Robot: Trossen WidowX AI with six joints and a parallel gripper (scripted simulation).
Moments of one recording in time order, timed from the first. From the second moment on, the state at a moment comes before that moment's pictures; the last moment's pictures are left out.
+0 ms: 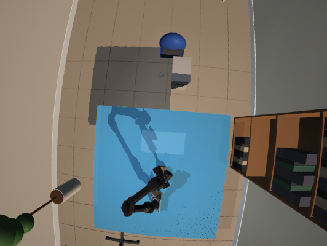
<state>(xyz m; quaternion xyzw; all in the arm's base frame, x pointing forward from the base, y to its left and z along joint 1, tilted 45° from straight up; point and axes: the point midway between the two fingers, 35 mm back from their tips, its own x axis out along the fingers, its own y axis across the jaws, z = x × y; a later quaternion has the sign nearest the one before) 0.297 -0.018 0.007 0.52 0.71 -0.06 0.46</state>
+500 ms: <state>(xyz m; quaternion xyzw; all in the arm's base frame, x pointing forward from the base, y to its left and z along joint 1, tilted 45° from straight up) 0.295 -0.008 -0.004 0.52 0.72 -0.06 0.46</state>
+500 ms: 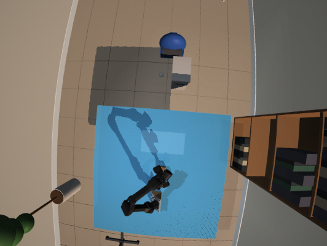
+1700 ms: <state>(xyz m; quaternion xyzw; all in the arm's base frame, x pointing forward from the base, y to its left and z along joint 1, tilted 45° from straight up) 0.298 -0.056 0.042 0.53 0.71 -0.07 0.46</state>
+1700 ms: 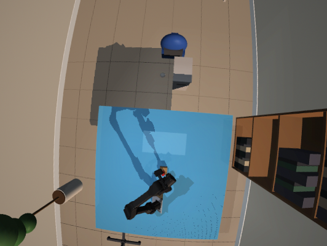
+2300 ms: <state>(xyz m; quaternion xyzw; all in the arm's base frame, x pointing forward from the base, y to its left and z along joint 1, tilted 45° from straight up) 0.296 -0.054 0.042 0.31 0.69 0.22 0.62</state>
